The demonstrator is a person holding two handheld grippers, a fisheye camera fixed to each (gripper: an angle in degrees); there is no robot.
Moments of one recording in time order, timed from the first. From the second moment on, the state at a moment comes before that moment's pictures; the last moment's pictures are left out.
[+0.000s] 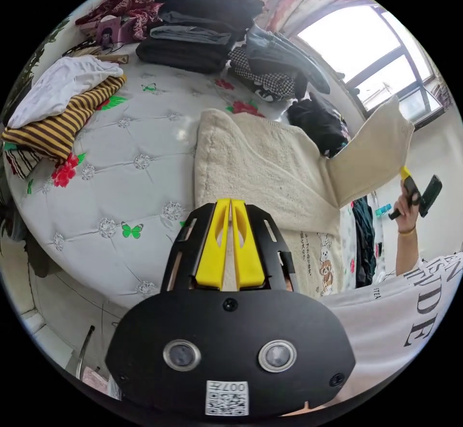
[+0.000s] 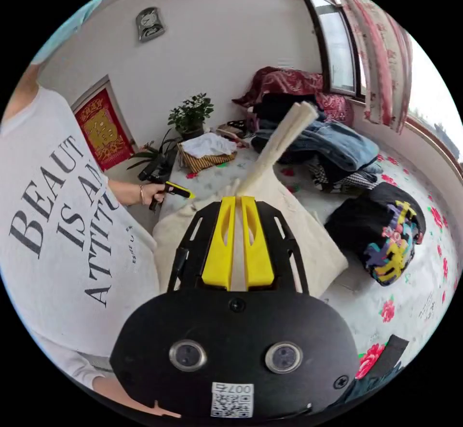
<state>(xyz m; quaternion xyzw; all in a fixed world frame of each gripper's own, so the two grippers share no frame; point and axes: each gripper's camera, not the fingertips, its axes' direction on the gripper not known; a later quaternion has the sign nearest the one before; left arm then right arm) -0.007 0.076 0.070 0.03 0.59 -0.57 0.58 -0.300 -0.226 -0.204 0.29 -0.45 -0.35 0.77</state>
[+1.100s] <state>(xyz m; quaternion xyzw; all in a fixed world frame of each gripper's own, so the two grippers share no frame) -0.068 -0.035 0.266 0.23 0.72 -0.28 0.59 -0.428 -0.444 -0.075 -0.02 -0.47 -0.37 0.80</state>
